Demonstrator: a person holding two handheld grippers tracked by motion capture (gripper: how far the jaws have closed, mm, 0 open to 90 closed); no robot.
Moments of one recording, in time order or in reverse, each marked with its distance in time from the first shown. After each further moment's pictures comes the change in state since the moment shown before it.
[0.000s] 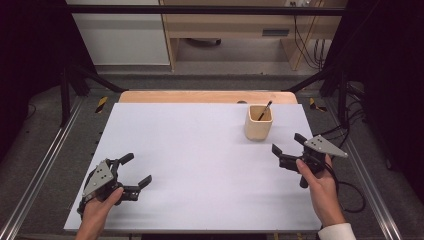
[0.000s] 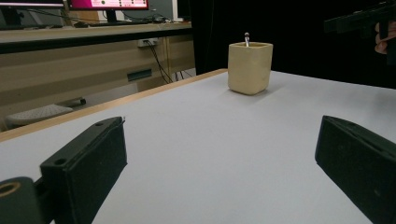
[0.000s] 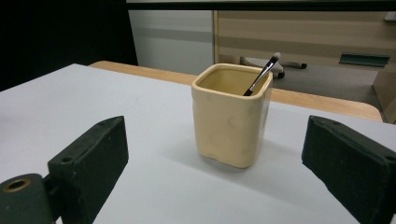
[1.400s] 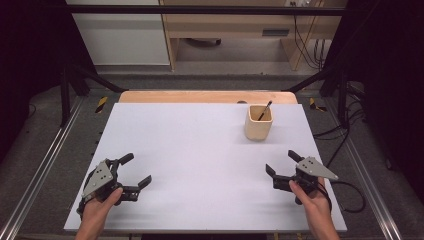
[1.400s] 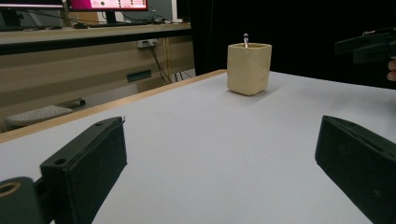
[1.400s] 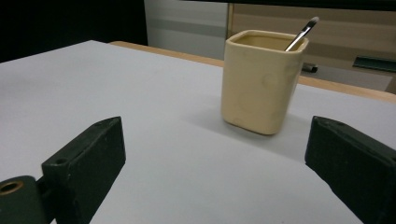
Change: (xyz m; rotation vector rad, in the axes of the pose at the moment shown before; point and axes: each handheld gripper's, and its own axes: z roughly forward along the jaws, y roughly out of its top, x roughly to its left) left arm -0.001 0.001 -0.001 -0.005 -0.004 0.002; right arm 0.026 -0.049 -0.010 -0.007 0.043 -0.069
